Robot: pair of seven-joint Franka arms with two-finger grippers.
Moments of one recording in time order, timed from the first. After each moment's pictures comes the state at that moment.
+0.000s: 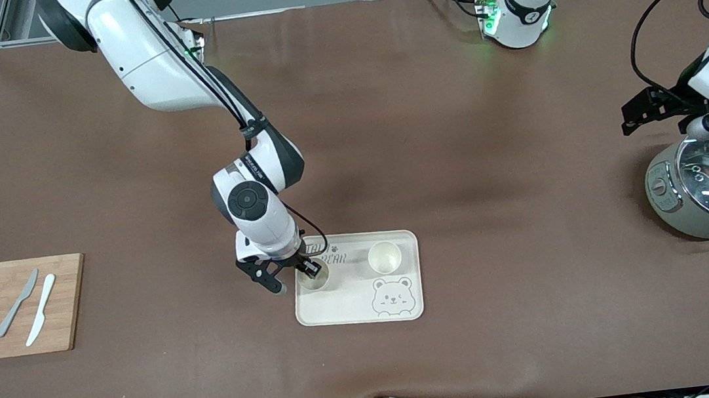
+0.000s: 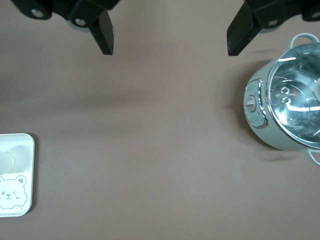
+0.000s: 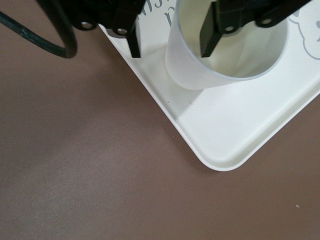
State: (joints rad) left arm -0.01 0.00 -0.02 -1.69 -0.02 1.73 0.06; right arm 0.52 0.80 0.00 -1.48 -0.01 2.47 1.23
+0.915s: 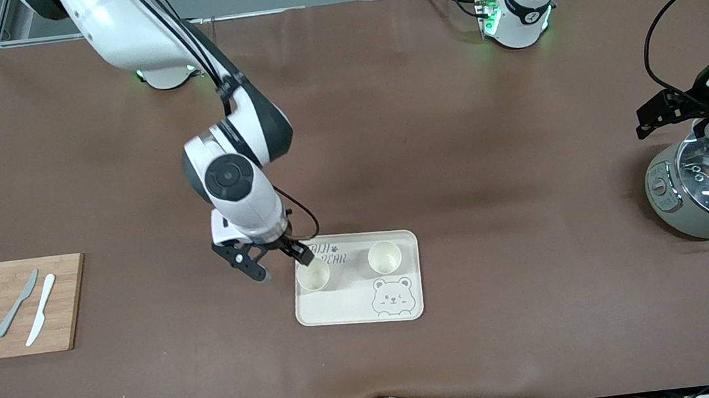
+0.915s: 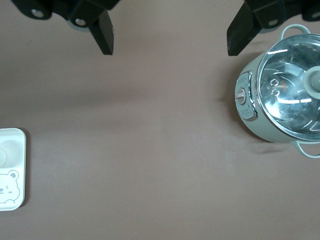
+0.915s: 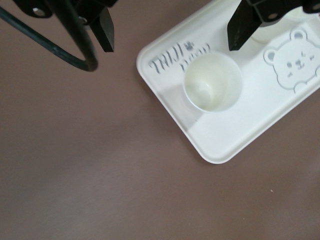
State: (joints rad) left arm 0.02 0.00 -0.02 -1.71 -0.02 1.77 0.10; right arm 0.53 0.57 -0.01 -1.43 -0.02 2.04 1.19
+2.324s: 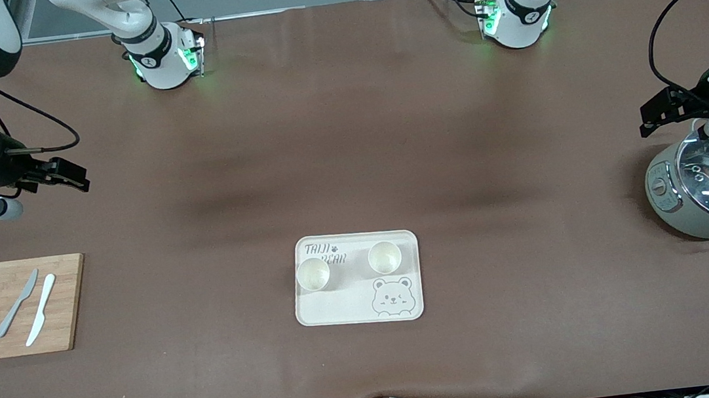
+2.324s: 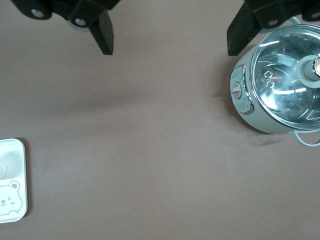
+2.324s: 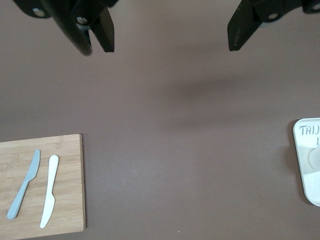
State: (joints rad) left arm 0.02 0.00 -0.02 -1.70 -0.02 1.77 0.18; right arm 0.06 -0.03 -0.03 -1.80 0.00 1.71 0.12
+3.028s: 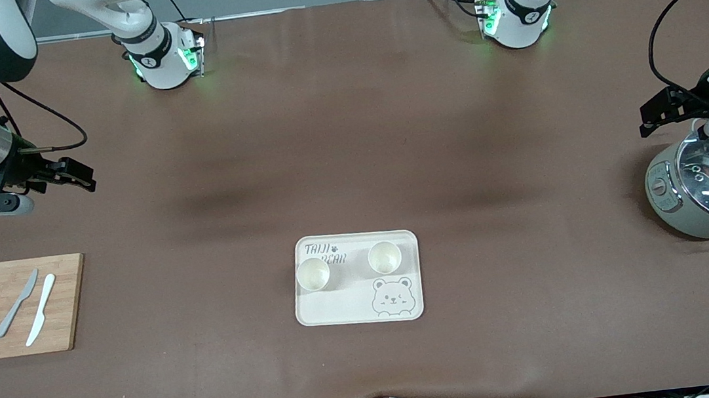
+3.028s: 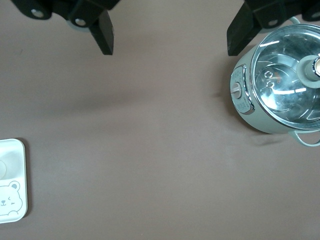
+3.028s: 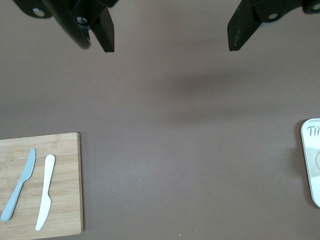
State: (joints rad) left arm 0.02 0.00 -0.02 -1.70 -0.02 1.77 0.18; right arm 0.05 -0.08 -0.03 -1.90 -0.01 1.80 0.12
